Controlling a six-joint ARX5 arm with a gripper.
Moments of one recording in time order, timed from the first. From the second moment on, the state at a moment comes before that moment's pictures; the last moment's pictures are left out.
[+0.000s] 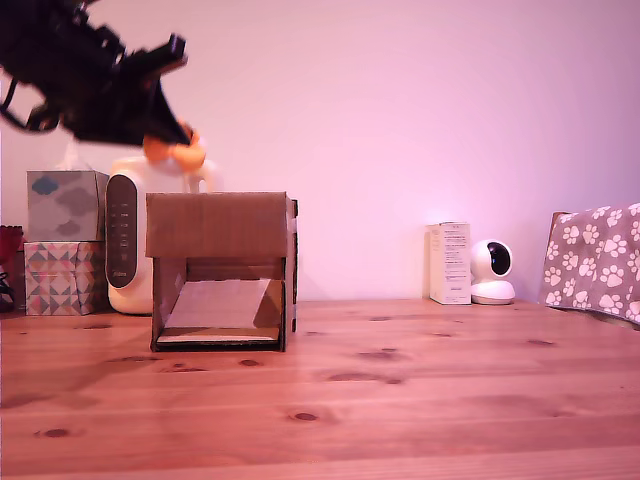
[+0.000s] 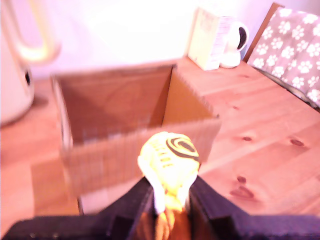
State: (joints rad) arm -0.36 1.33 0.87 0.15 0.16 -0.13
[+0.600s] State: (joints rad) arm -0.36 1.71 1.45 -0.21 0.16 -0.07
